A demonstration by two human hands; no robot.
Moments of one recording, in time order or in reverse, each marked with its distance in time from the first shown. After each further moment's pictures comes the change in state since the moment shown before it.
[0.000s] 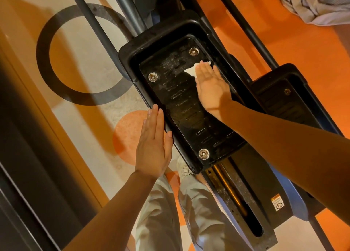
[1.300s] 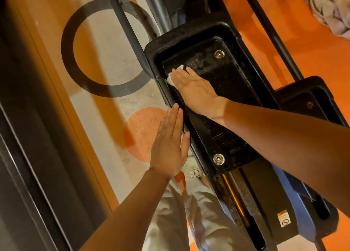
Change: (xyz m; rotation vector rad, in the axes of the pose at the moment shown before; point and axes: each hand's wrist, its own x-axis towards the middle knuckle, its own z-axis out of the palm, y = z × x) left_hand 0.000 0.002 0.000 0.013 0.006 -0.007; right_hand 0.023 -0.075 -0.014 -0.052 0.028 -0.504
